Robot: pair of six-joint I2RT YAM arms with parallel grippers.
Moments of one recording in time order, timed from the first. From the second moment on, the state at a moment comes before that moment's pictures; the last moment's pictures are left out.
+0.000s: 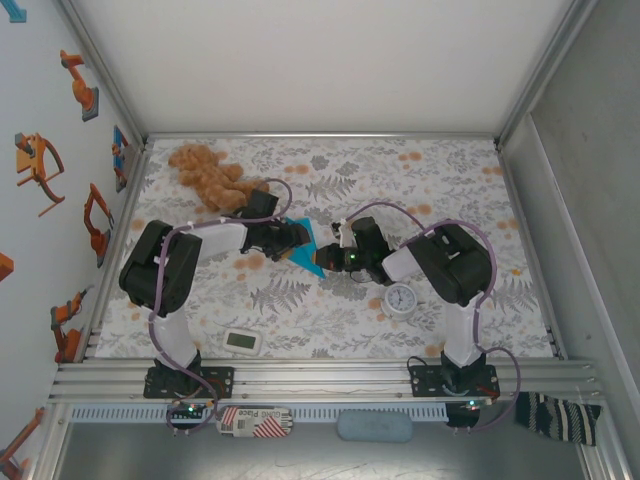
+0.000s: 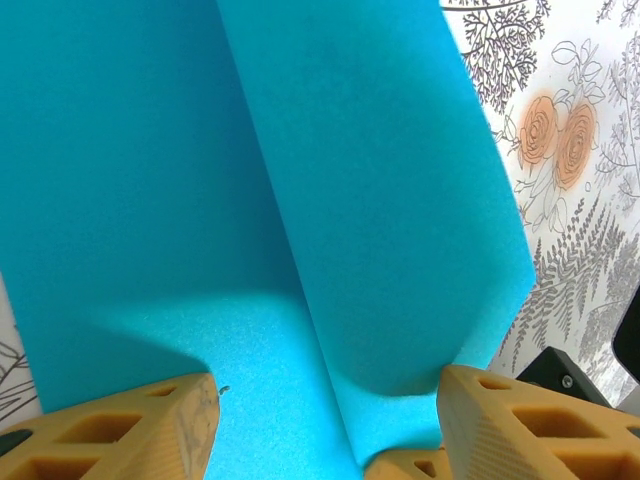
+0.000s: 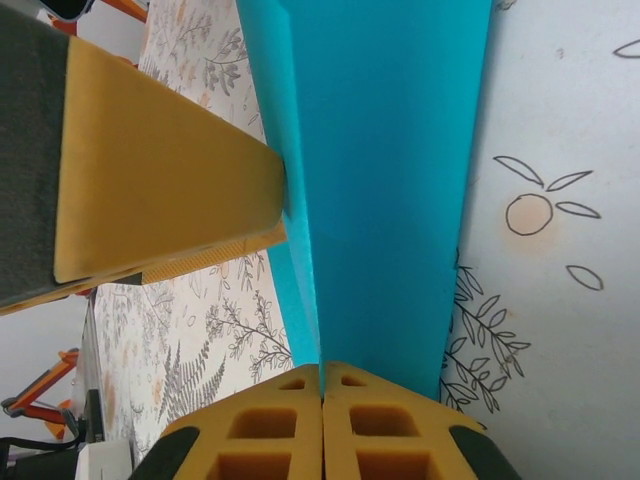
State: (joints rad) left arm -0.52 1.86 1.03 -0.22 0.40 -0.81; right arm 0.60 1.99 0.77 0.64 -0.65 0.76
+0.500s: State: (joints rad) left arm -0.53 1.89 1.10 -0.33 0.37 -0.81; right arm 0.60 1.91 0.74 0.55 -0.59 0.75
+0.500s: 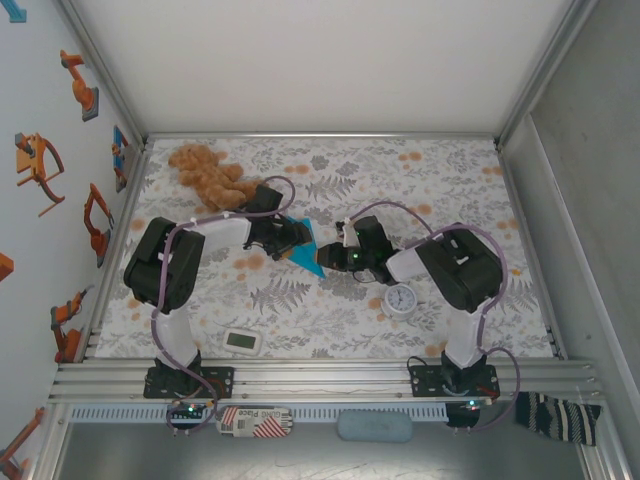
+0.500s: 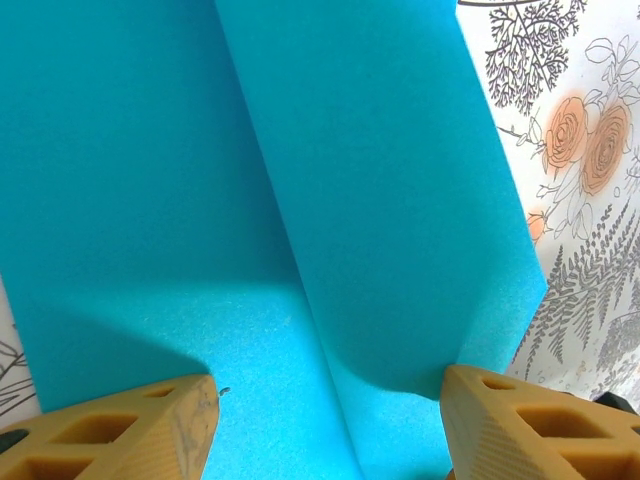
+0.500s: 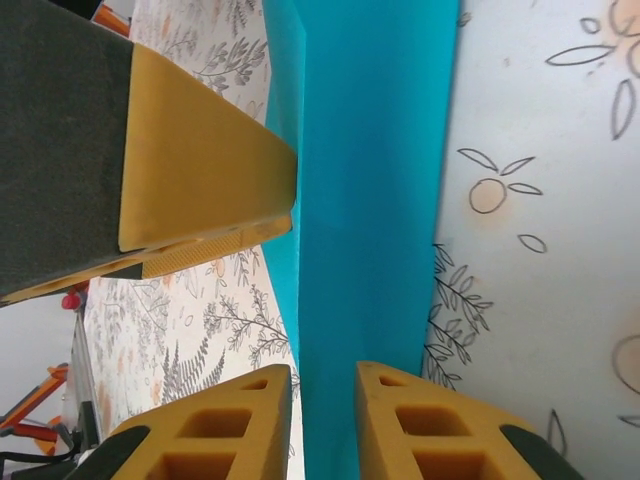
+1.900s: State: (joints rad) left arm -0.54 1.93 1.17 -0.42 0.36 -0.81; right arm 0.64 1.93 0.89 0.29 -0.51 0.63
